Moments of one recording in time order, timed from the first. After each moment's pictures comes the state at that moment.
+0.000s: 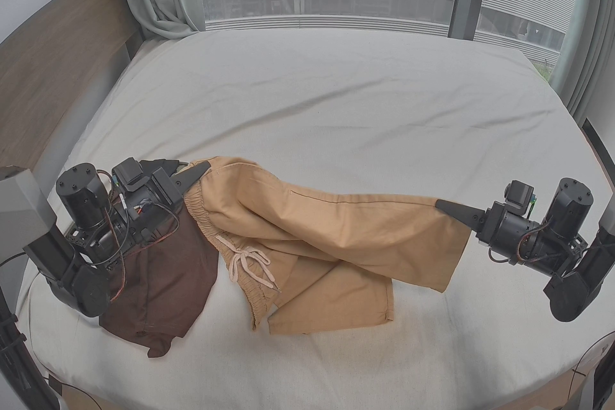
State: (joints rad) left arm -0.18 1.99 -0.55 -1.54 -0.46 -0.81; right arm 0.23 1.92 -0.37 -1.54 0.62 0.72
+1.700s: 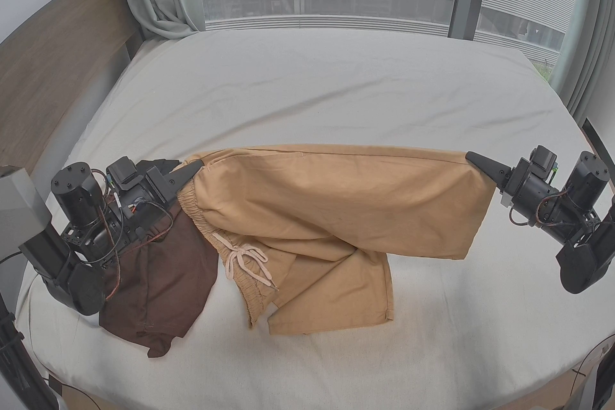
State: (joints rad) left arm -0.15 1.98 -0.55 -1.54 -0.46 -0.80; right arm 0.09 1.89 -0.50 -1.54 0.62 0.80
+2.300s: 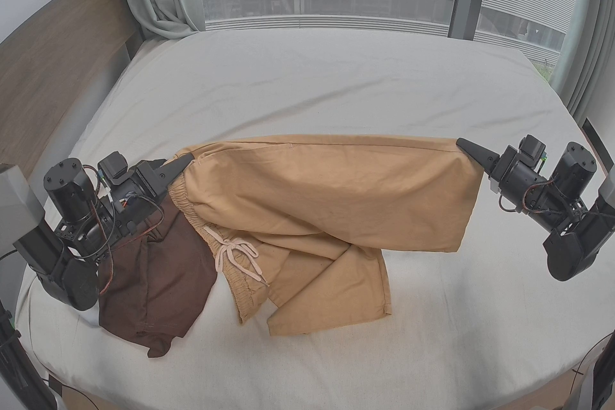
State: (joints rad) left arm -0.11 1.97 -0.56 -1.54 -0.48 -0.80; right arm 0.11 1.97 -0.63 -1.54 0.57 0.80
